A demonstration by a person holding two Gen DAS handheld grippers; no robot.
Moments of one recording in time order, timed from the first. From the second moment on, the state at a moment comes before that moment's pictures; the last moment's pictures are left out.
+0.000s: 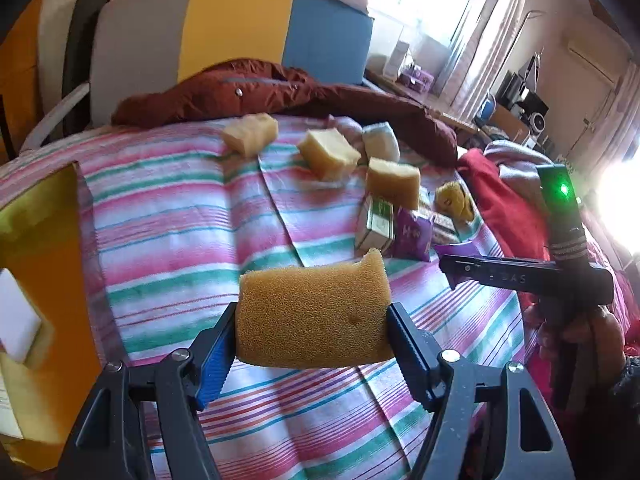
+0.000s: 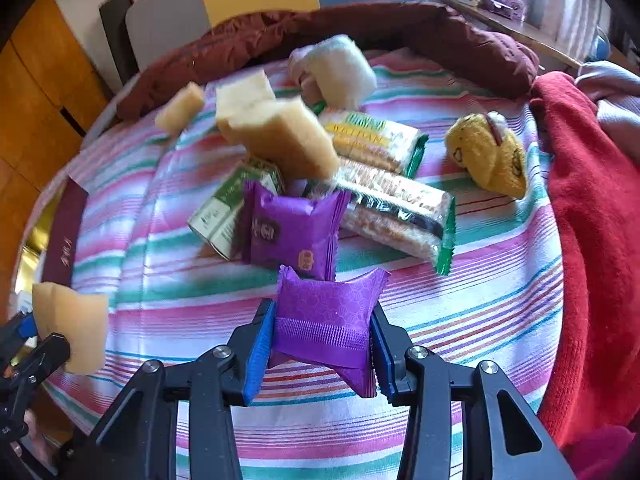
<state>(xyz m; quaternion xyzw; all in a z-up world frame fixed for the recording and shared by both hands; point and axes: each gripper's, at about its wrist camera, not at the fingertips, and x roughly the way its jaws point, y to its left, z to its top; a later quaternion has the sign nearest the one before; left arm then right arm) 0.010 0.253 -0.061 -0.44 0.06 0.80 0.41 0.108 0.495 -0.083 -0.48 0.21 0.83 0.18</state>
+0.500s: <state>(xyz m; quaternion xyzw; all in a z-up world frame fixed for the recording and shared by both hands) -0.040 0.143 -0.022 -0.39 -0.01 0.87 0.30 0.036 0.370 -0.008 -0.42 0.15 0.89 0.01</state>
